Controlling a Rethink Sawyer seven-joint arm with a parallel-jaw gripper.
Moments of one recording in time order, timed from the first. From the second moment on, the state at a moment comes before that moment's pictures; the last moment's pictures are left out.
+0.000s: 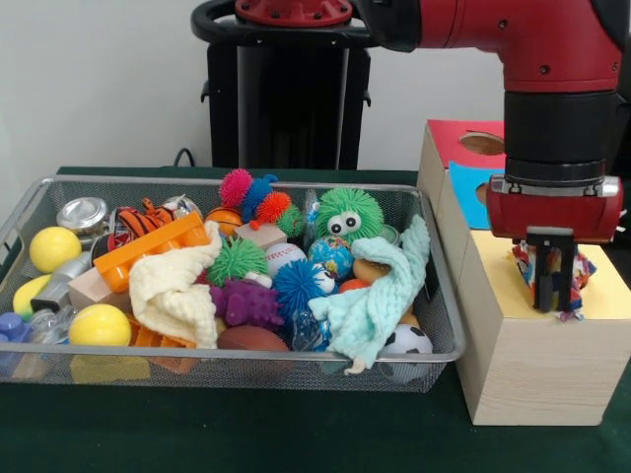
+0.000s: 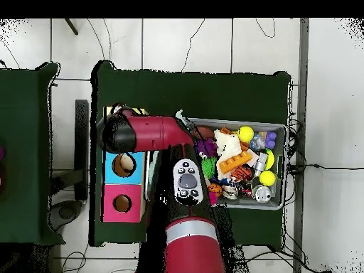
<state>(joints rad) -0.05 -0.52 0.09 1.41 -0.02 0.37 2.16</state>
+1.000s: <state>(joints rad) 0.00 -0.50 0.10 1.32 -0.03 0.62 2.16</state>
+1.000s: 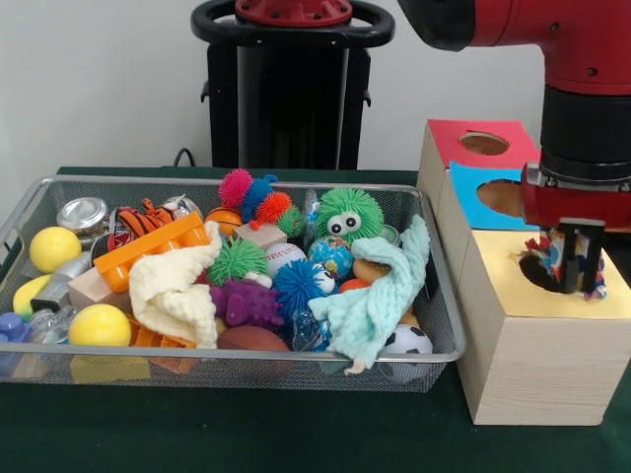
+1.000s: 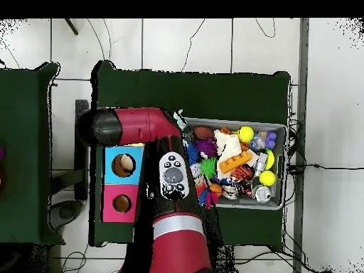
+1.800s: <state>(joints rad) 0.11 -0.46 -0.03 1.22 -0.13 0.74 2.16</state>
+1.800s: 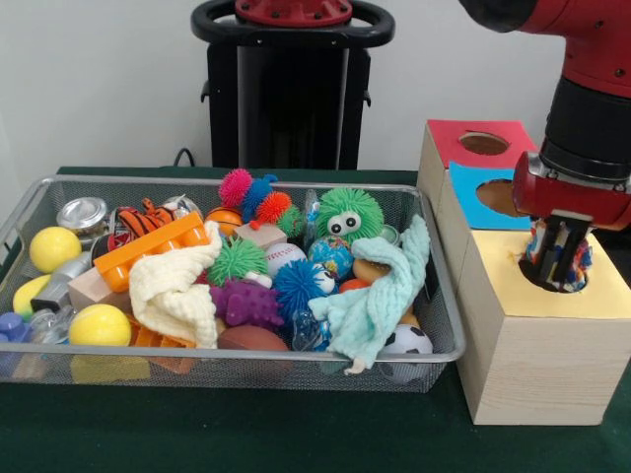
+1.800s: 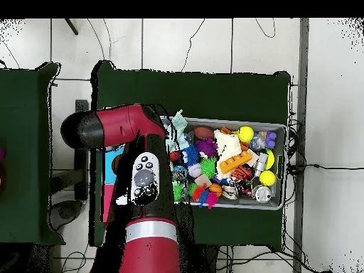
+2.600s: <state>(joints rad) 0.08 -0.34 -0.02 1.13 -0.12 0.76 2.16</state>
